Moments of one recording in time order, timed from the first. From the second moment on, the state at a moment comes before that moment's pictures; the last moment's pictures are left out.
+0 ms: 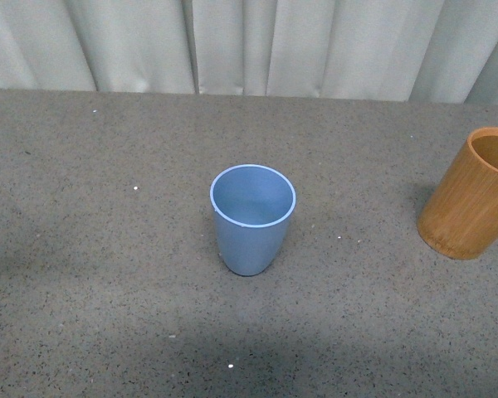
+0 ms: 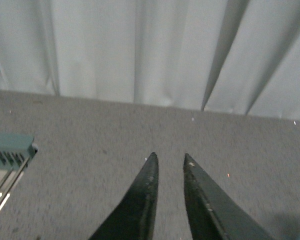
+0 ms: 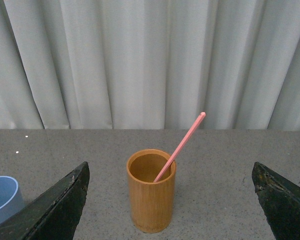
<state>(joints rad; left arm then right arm) 0.00 1.18 0.11 1.01 -0.02 -0.02 0.00 0.00 0.01 0.00 0.00 0.00</state>
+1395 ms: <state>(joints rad) 0.00 0.00 0.02 0.00 0.00 -0.01 -0.16 1.29 0.47 0.25 0.05 0.28</state>
